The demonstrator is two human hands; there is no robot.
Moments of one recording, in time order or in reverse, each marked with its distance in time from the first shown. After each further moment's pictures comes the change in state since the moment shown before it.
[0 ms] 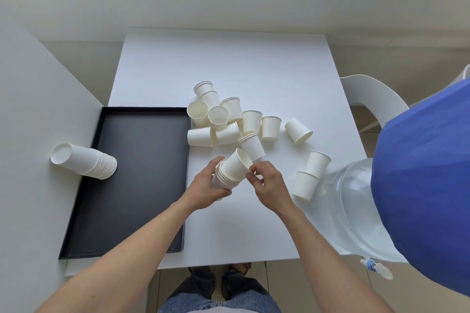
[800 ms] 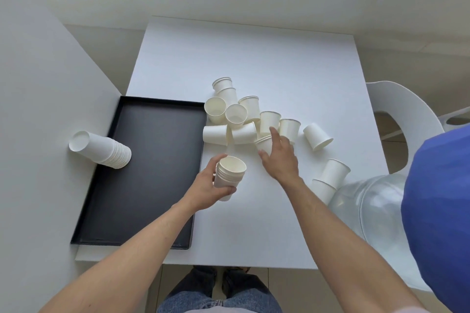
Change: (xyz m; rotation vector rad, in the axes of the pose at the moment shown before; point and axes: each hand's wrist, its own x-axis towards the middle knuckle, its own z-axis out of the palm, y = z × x) left_hand -0.009 -0.009 -0.019 -0.072 0.086 -0.039; right_hand 0.086 -0.008 0.007 -0.445 -0.088 0.259
